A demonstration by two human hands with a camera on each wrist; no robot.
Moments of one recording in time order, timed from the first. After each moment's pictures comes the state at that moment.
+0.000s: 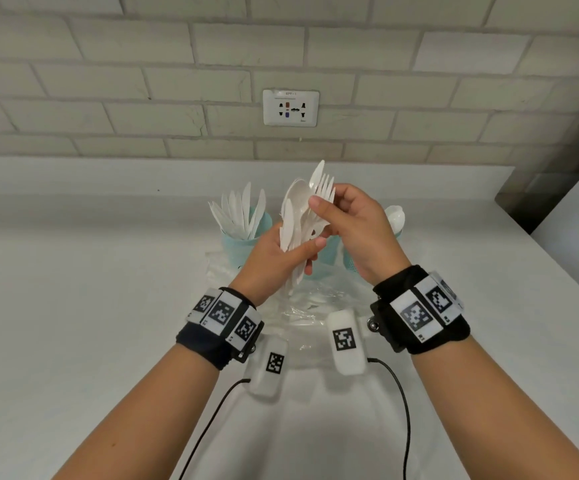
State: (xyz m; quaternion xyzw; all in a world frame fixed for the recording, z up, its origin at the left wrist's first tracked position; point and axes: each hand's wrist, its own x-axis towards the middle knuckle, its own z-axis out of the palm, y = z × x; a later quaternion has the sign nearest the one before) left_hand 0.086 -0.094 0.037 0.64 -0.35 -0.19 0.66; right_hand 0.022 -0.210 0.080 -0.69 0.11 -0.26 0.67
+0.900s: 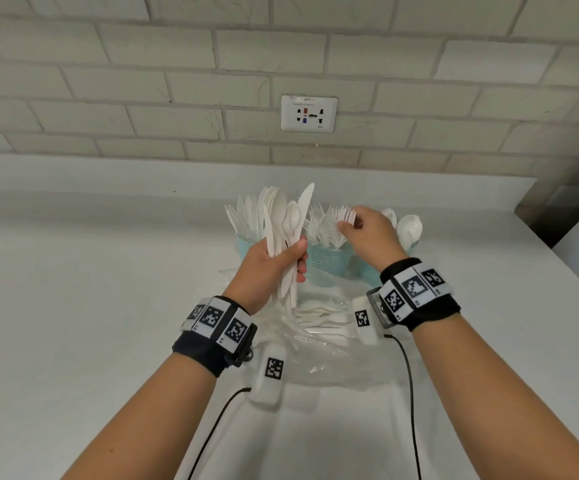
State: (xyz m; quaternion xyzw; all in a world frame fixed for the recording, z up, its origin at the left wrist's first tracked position) left_hand 0.105 -0.074 0.021 0.59 -0.25 -0.25 0.72; right_hand 0.059 -0.257 0.046 -0.90 0.23 -0.17 0.34
